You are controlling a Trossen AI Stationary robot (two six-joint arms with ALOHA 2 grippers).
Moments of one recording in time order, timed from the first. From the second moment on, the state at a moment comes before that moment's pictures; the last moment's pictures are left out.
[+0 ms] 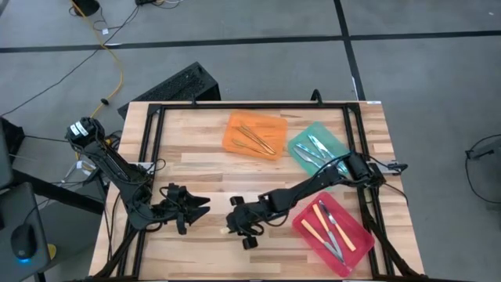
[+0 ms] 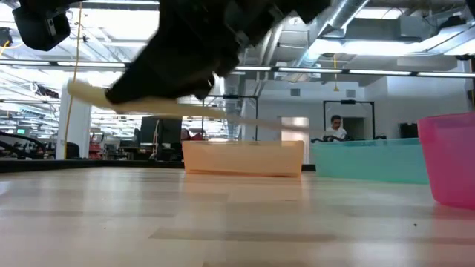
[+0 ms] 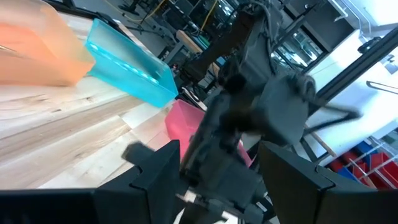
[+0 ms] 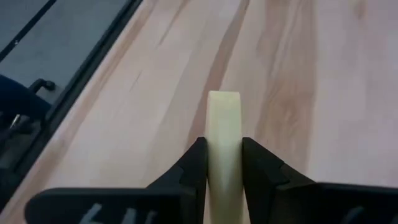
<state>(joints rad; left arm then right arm) -0.86 1.20 0.50 0.54 -1.07 -0.91 0.33 2.16 1.55 -0.08 -0.05 0.08</state>
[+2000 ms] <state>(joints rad) -0.86 1.20 0.50 0.51 -0.98 -0.75 0.19 1.71 2.33 -1.55 0.48 0.23</state>
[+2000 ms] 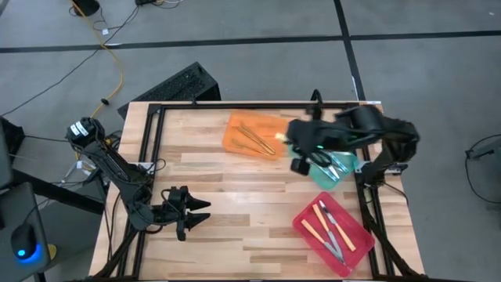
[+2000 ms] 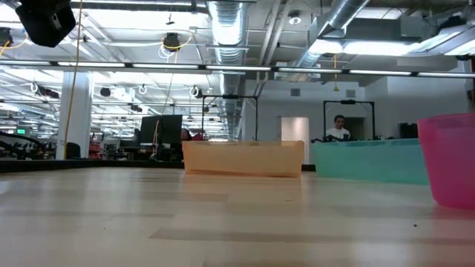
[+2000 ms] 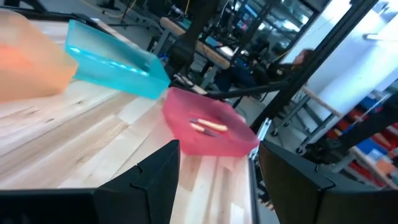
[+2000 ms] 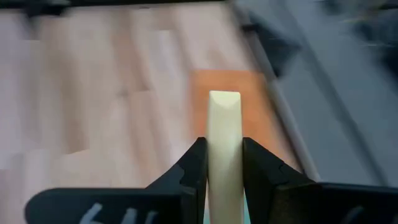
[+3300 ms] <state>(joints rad) -0.86 1.20 0.50 0.54 -1.05 -0.76 0.94 1.44 1.33 -1.55 0.70 2.12</state>
